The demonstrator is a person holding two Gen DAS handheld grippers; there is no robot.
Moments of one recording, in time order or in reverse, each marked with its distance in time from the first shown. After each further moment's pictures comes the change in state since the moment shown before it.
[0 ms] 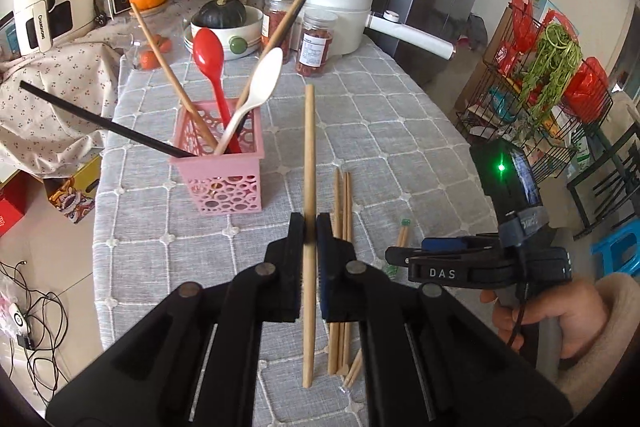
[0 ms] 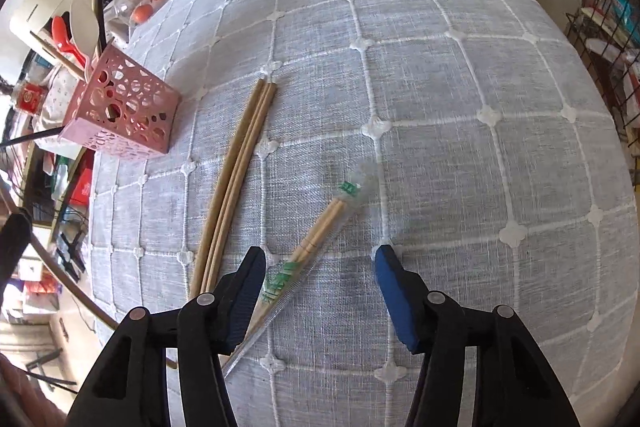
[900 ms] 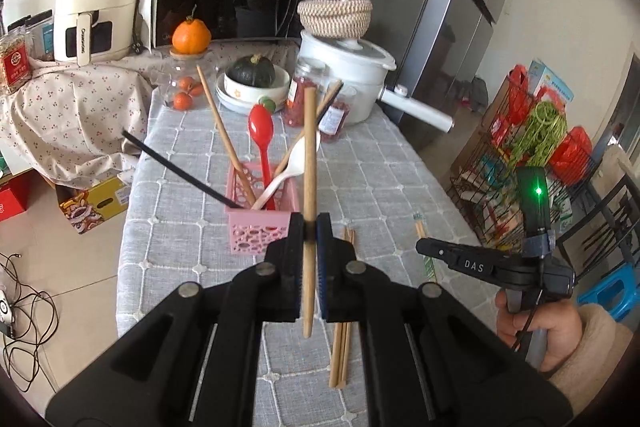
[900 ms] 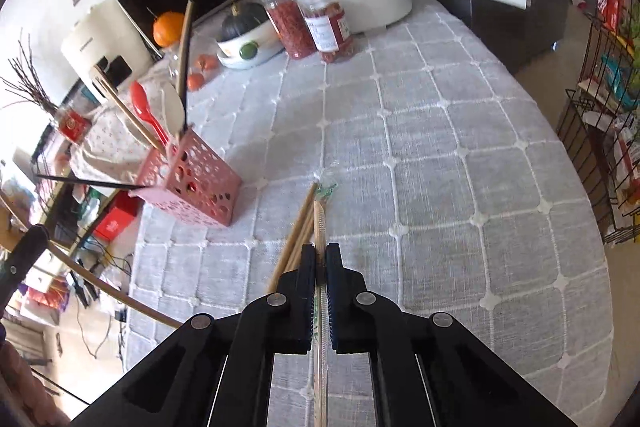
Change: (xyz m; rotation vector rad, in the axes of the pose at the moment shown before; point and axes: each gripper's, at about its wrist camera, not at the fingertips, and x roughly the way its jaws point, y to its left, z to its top) left arm -0.065 0.030 0.009 -0.117 -0.232 -0.025; right arm -0.071 0.010 0.004 -0.041 -0.310 0.095
